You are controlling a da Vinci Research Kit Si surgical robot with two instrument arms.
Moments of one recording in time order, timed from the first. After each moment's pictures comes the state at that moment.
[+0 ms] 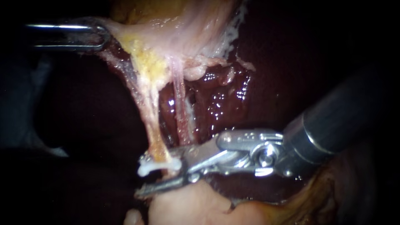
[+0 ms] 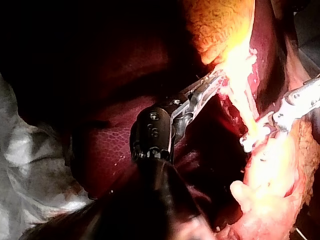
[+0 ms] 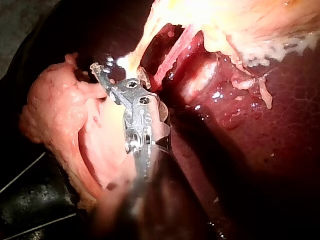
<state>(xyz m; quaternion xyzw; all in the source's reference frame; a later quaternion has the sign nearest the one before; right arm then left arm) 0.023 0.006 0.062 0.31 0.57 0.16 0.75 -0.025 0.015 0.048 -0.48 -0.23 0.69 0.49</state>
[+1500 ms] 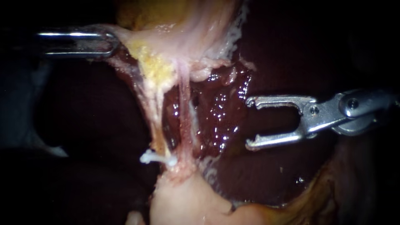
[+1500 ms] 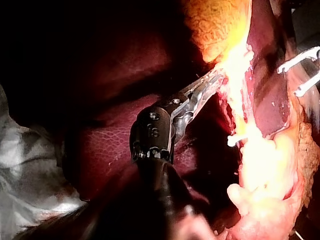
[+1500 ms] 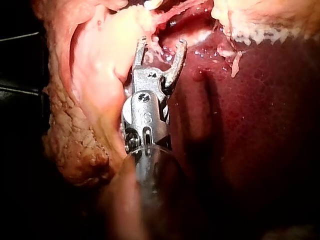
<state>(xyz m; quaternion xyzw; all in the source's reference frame) 0.002 0.012 0.058 0.17 0.58 0.08 0.79 -0.028 0.013 0.051 -0.49 -0.23 0.69 0.48</state>
